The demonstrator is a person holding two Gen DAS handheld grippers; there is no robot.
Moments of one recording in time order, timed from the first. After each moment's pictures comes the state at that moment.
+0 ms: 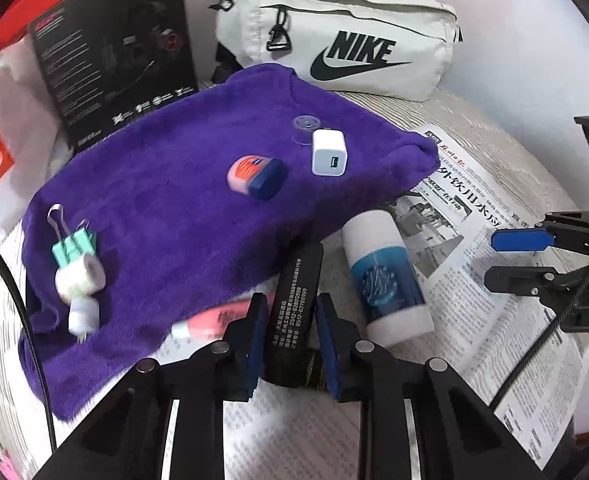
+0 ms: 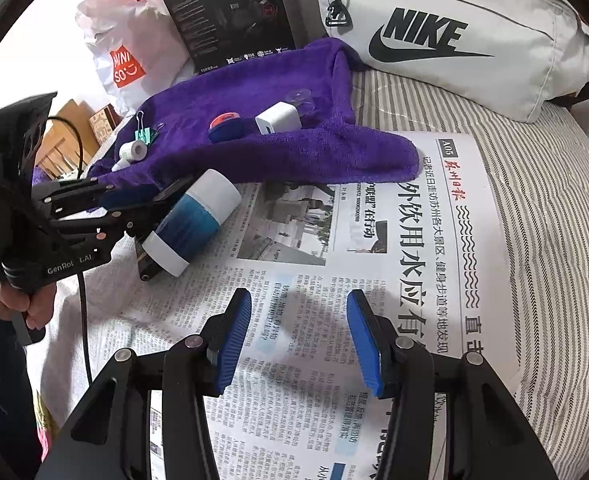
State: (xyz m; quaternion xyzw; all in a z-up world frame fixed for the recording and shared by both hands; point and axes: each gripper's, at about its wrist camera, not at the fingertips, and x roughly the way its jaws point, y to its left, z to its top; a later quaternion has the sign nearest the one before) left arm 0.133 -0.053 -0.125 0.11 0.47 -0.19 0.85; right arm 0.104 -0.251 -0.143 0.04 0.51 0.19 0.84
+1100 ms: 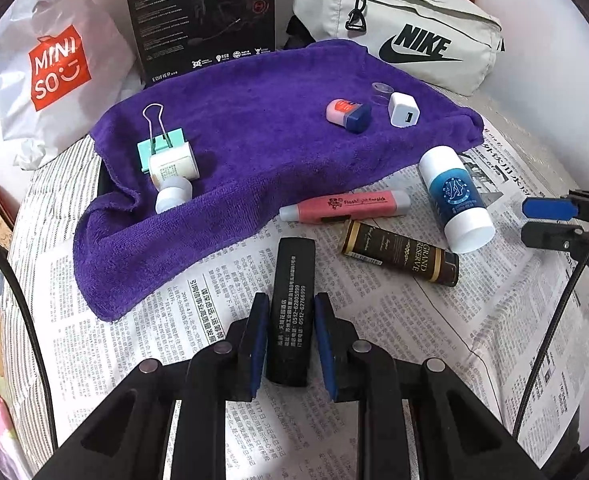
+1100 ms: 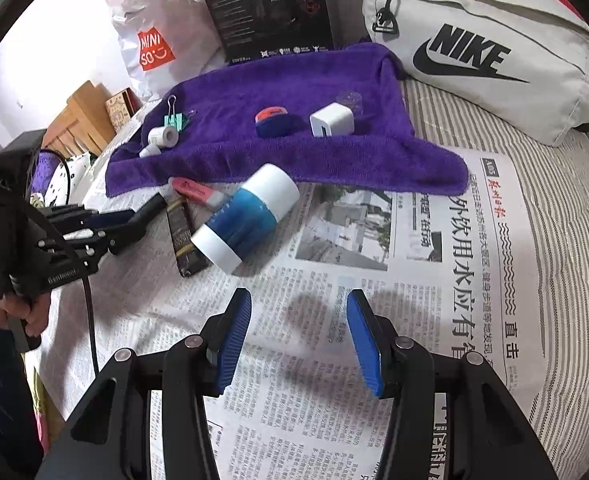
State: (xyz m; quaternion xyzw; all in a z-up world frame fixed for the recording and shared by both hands) left arm 0.098 0.018 -0.135 0.09 0.49 -0.12 0.86; right arm 0.096 -0.215 -0.131 0.01 0.50 0.21 0.84
